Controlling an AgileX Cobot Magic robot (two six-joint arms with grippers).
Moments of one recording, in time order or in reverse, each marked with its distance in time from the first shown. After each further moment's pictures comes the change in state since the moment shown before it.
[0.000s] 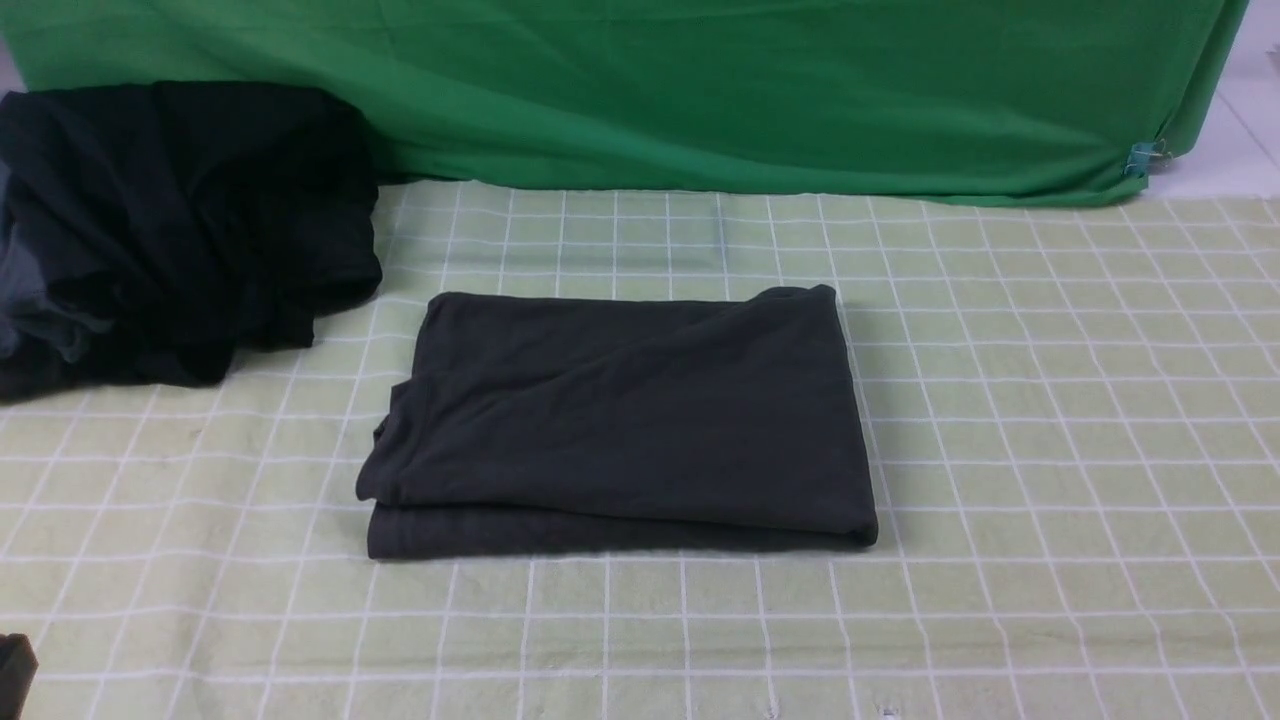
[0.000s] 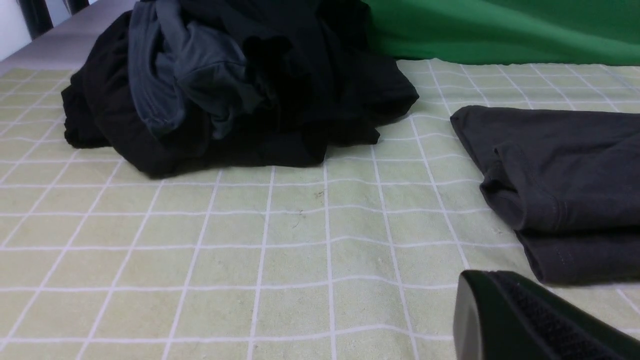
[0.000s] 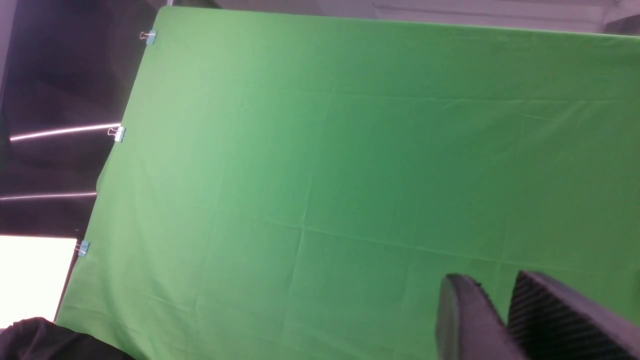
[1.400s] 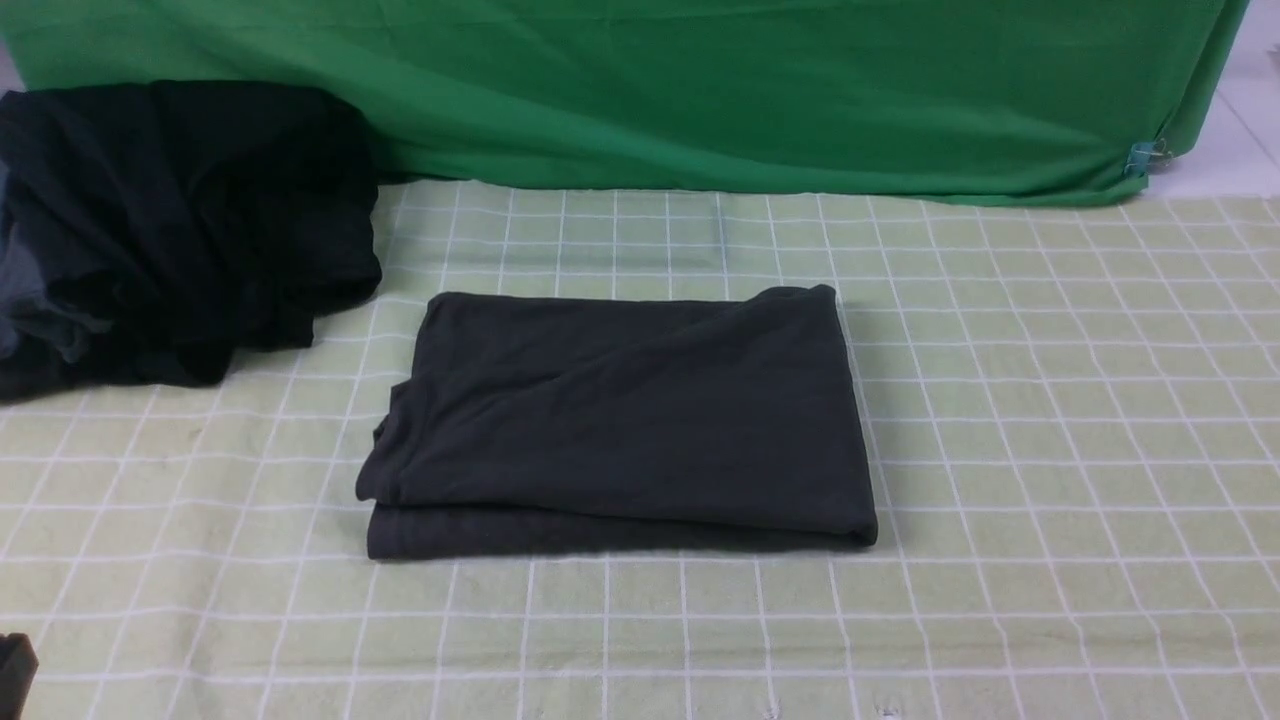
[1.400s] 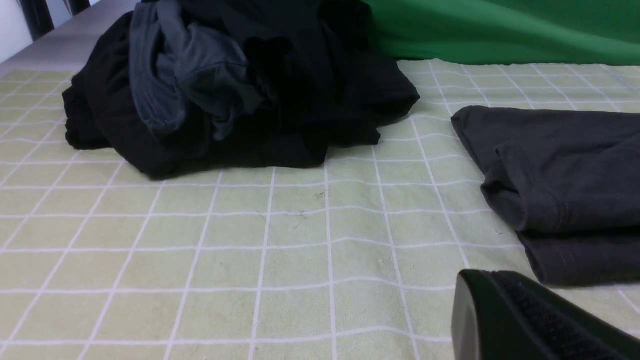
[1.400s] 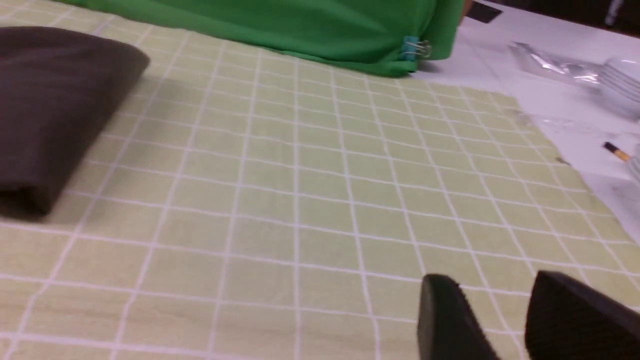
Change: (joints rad) right arm -0.469 -0.137 0.504 0.033 0.334 0.031; left arm 0.000 -0.001 0.001 0.004 -0.002 0.000
